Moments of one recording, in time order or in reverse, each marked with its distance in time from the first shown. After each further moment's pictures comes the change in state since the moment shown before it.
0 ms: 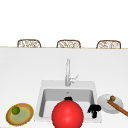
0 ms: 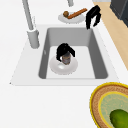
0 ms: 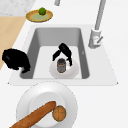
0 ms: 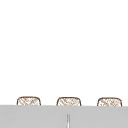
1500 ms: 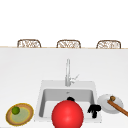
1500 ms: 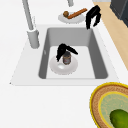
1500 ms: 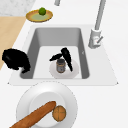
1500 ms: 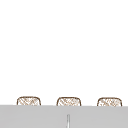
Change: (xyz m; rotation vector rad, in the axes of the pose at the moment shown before) left hand -0.029 -0.001 -0.017 -0.002 -0.030 0.290; right hand 0.000 0.000 0.000 0.000 0.000 0.000
